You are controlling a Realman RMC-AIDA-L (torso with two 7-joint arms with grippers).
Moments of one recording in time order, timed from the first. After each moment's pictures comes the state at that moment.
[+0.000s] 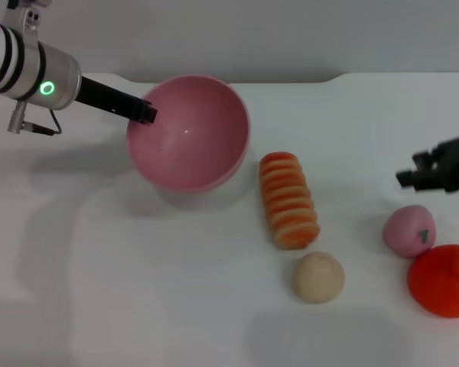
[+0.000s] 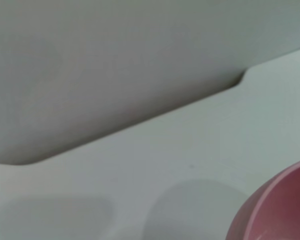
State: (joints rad) left arm -0.79 -1.99 1.16 0.88 2.39 1.14 -2.47; right arm 0.49 2.07 -0.98 -1.33 -2.42 -1.53 2.14
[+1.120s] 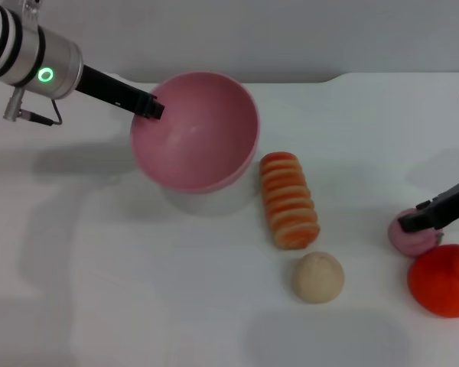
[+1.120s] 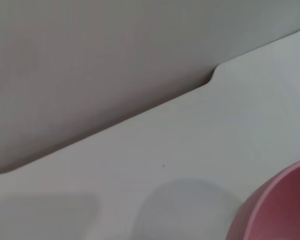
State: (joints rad) left arm -0.80 -1.98 1.15 0.96 2.39 1.25 -2.49; right arm 0.56 2.07 -1.05 -1.09 -2.62 -1.42 2.33
